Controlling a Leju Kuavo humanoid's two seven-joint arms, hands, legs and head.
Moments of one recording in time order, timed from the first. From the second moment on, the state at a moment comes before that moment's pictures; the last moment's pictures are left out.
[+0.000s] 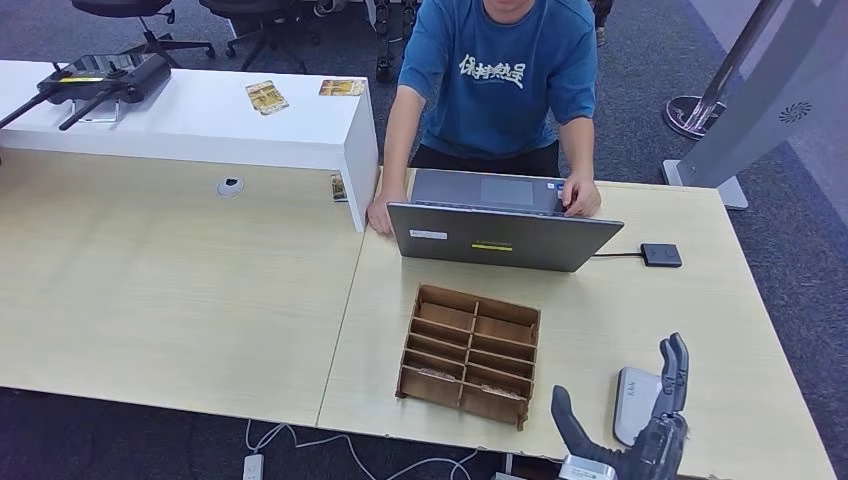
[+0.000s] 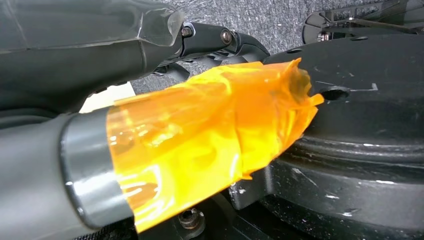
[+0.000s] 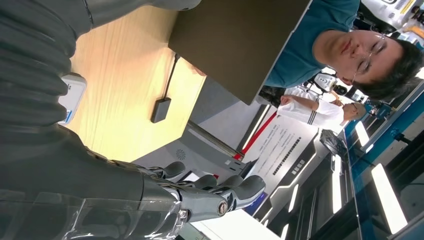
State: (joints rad) left arm 0.17 -0.09 -0.35 0.02 0.56 -0.16 -0.25; right arm 0.27 0.16 0.22 -1.70 0.68 -0.70 -0.38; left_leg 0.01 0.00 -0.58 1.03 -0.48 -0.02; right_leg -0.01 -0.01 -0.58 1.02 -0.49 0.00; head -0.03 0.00
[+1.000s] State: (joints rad) left arm 0.17 -0.09 -0.39 0.02 0.65 -0.18 -0.24; right arm 0.20 -0.19 0.60 -1.66 0.87 -0.62 0.12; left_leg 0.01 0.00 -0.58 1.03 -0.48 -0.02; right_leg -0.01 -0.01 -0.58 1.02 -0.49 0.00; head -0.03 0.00
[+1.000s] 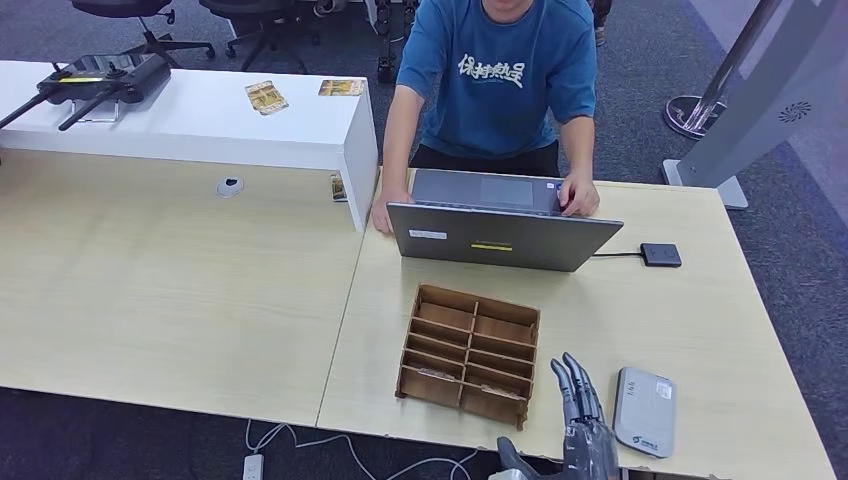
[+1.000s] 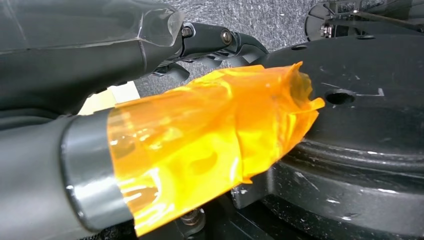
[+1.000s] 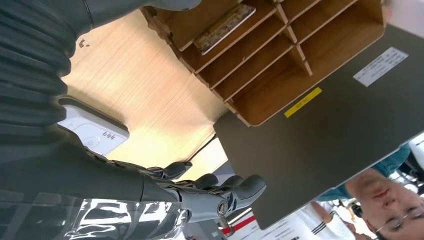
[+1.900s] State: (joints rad) left arm 0.16 -0.07 -0.43 0.02 0.65 -0.19 -0.24; right arm 0.06 -0.06 0.64 -1.50 0.97 -0.68 0.06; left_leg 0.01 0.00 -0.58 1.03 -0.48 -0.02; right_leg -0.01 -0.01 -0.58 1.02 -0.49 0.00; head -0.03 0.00
